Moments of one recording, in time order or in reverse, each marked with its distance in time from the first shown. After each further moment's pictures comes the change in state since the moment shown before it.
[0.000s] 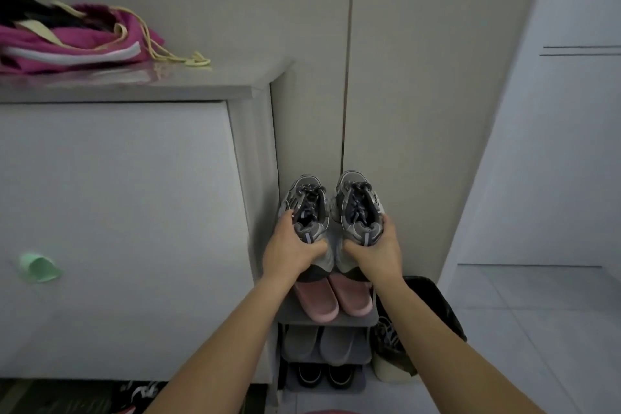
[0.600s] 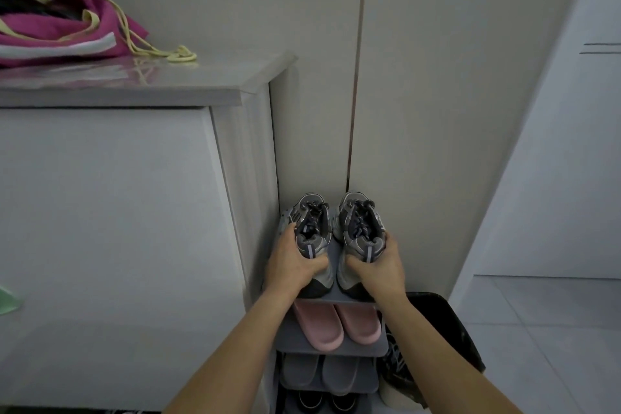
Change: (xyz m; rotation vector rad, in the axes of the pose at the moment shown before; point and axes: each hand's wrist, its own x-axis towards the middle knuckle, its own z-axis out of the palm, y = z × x) left_hand 0.056 -0.031 0.031 -0.032 -0.031 -0.025; right_hand 0.054 0.038 0.032 -0.061 -0.013 0.081
